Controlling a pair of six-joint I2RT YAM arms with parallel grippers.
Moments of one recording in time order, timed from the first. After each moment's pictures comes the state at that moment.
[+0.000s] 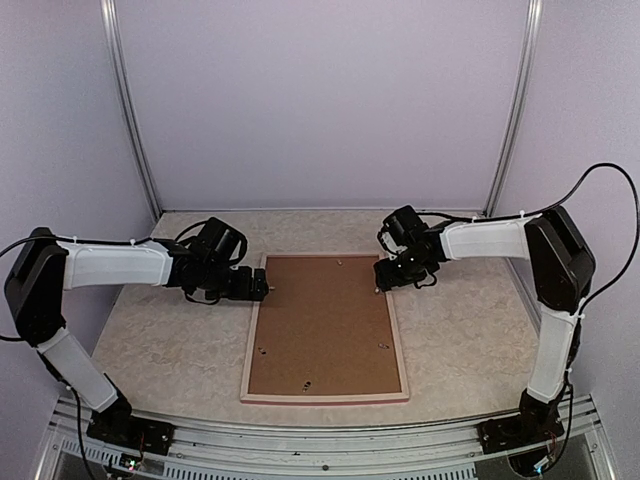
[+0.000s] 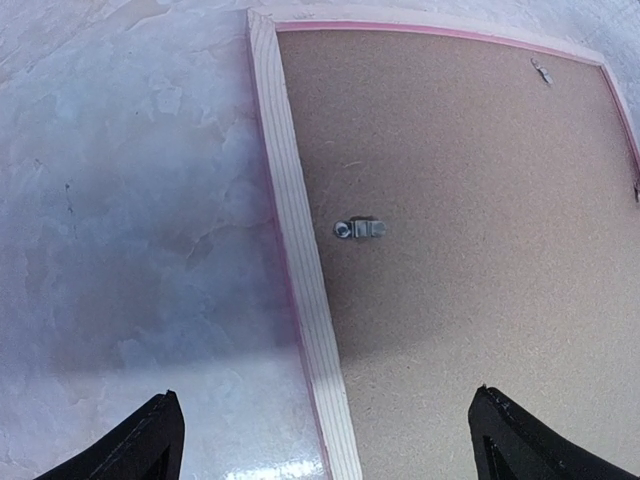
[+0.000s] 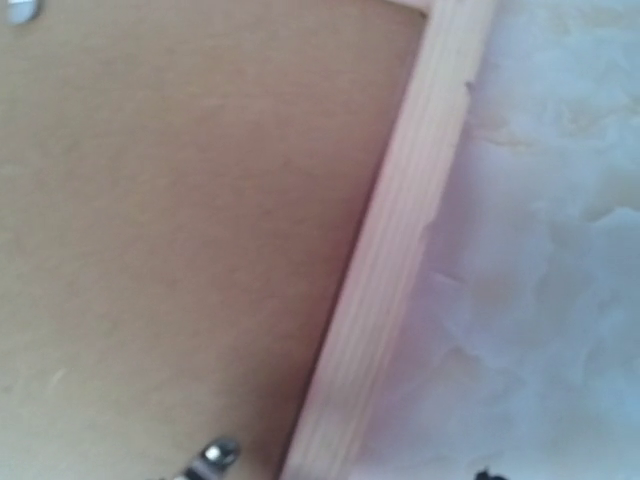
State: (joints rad) left arm -0.62 1.61 0.98 -0.30 -0.09 -0.46; right arm 0.59 1.94 1.32 -0.40 0.12 0.23
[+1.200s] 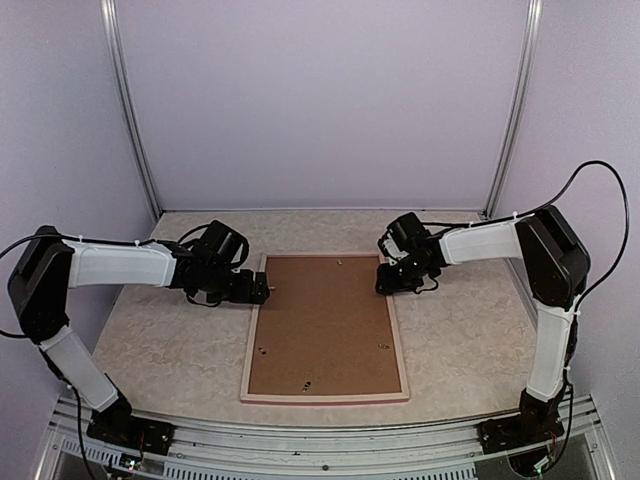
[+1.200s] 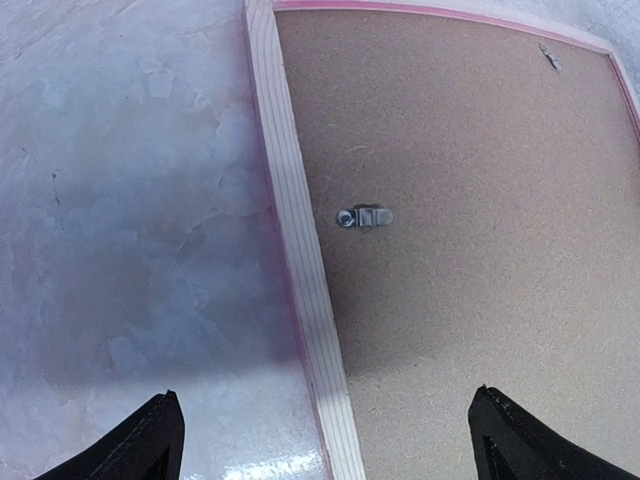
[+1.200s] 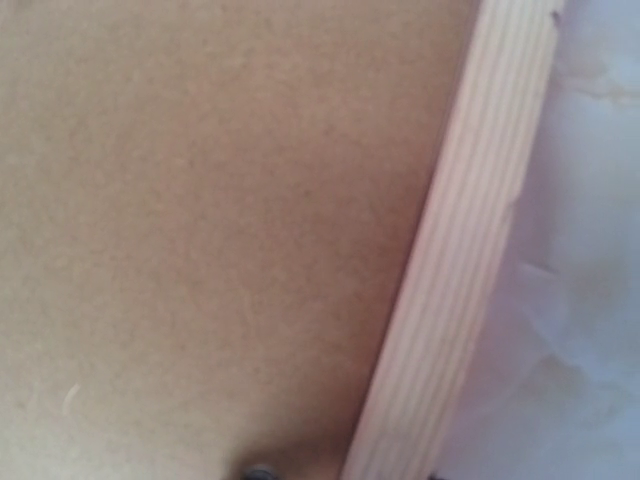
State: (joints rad) left arm -0.62 1.64 0.98 -0.29 -0.08 -0.46; right arm 0.55 1.98 1.28 -0.32 -0.04 0.29
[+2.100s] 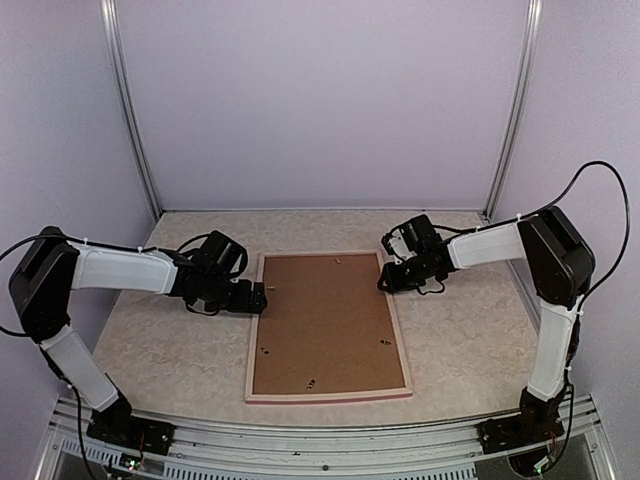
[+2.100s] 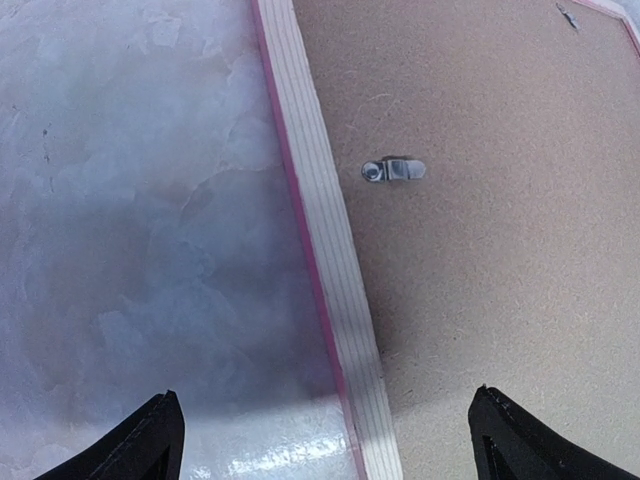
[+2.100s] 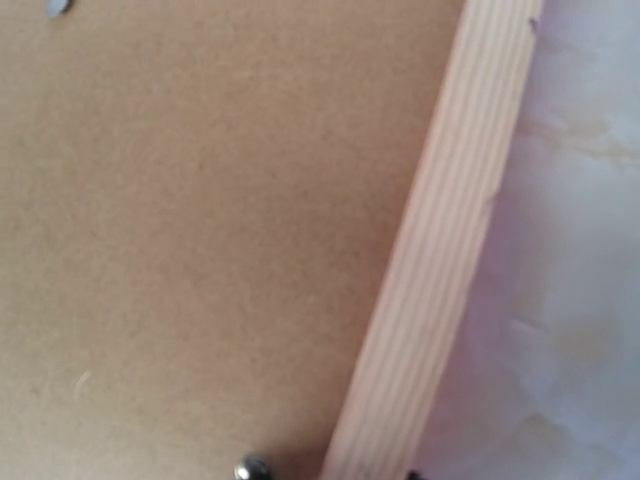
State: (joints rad) left arm -0.62 1.65 0.92 -0.26 -0.08 -0.46; right arm 0.50 1.97 1.19 -0.16 -0.14 0.23
